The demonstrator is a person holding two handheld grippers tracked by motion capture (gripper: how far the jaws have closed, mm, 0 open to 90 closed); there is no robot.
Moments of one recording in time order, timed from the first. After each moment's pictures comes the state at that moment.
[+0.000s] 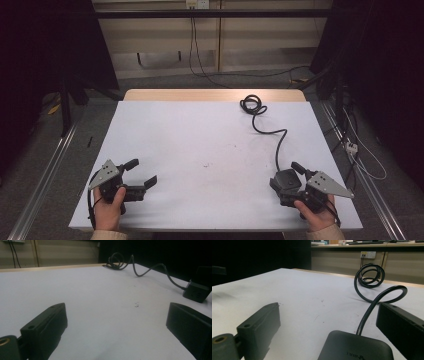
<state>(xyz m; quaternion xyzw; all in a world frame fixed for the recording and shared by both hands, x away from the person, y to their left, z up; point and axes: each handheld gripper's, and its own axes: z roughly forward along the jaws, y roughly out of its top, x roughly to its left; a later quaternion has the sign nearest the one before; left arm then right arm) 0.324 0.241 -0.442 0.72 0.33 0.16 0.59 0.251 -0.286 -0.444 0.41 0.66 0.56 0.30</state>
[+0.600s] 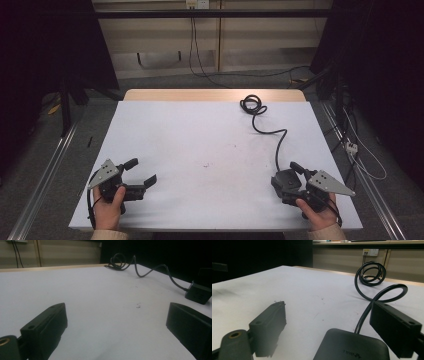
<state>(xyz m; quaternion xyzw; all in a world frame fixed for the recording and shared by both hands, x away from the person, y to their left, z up) 0.325 0.242 -0.441 0.71 0.34 0.16 0.59 0.253 -0.291 -0.443 0.41 0.67 0.55 0.29</state>
